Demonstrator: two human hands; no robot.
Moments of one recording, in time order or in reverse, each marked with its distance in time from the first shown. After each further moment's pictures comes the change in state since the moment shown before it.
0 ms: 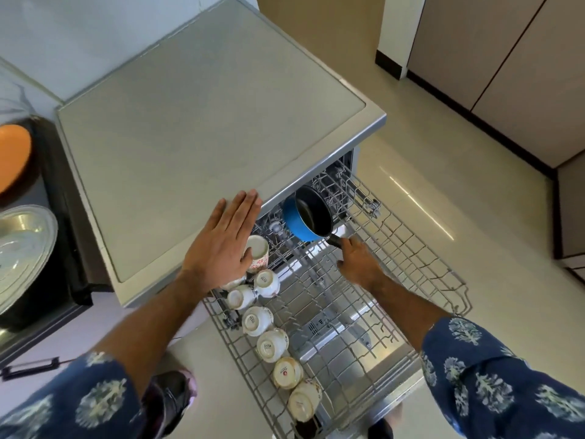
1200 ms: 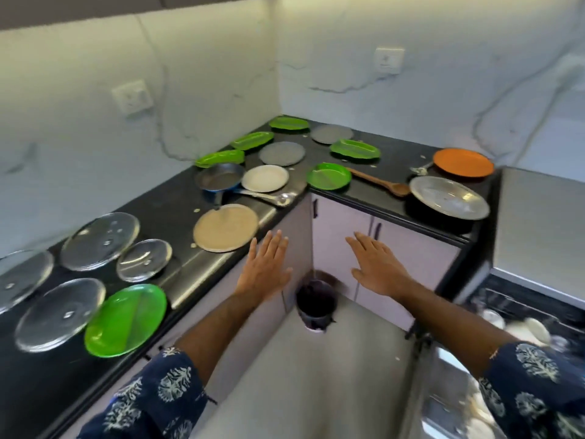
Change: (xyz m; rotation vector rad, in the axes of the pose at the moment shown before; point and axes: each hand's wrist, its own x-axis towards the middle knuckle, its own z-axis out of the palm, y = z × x) left_hand -0.734 0.153 -0.173 -0.148 -0.114 -1.442; right_hand -0.462 -0.492 0.155 -0.693 -0.080 -1.349
